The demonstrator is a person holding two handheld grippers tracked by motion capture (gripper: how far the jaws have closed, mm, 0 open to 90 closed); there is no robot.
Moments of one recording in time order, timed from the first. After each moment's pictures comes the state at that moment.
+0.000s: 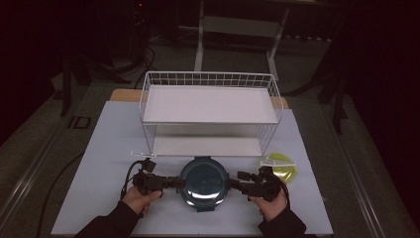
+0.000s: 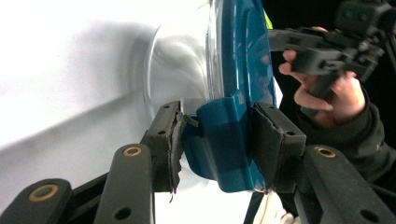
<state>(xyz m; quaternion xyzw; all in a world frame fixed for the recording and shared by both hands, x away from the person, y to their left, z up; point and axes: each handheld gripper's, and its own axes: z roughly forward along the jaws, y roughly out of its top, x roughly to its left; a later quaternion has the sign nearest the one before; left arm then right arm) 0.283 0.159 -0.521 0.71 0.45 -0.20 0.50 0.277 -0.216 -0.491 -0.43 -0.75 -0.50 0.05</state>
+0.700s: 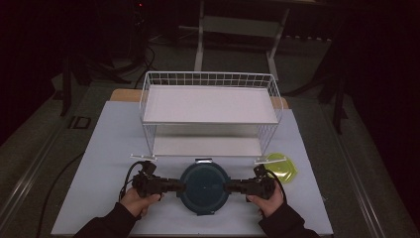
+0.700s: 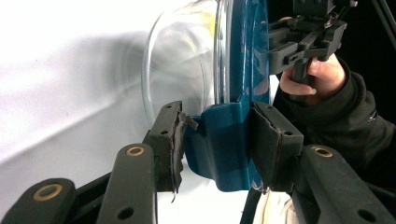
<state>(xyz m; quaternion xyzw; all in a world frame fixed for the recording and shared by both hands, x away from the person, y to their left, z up) 0.275 0.158 -0.517 0.73 0.42 -0.19 0.50 0.292 -0.214 -0.511 -0.42 -0.75 -0.48 0.18</state>
